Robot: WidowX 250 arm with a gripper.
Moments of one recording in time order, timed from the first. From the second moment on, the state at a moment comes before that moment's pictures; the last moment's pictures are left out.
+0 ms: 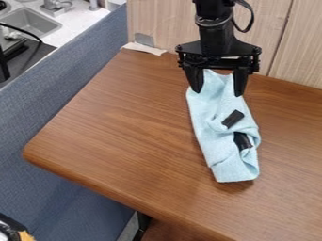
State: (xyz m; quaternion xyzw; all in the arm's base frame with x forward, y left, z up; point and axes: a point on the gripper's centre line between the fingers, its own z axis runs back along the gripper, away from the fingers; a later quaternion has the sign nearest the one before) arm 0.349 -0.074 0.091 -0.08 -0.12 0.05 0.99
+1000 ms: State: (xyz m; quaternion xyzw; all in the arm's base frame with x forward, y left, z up) arm 0.436 -0.032 0.058 -0.08 -0.07 0.16 0.98
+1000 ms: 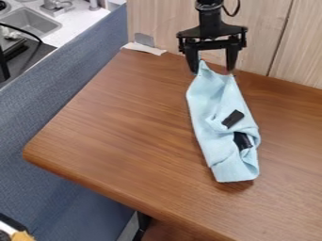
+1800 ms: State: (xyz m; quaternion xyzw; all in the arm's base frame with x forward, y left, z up) arm 0.463 -0.020 0.021 -0.05 -0.12 0.14 0.98
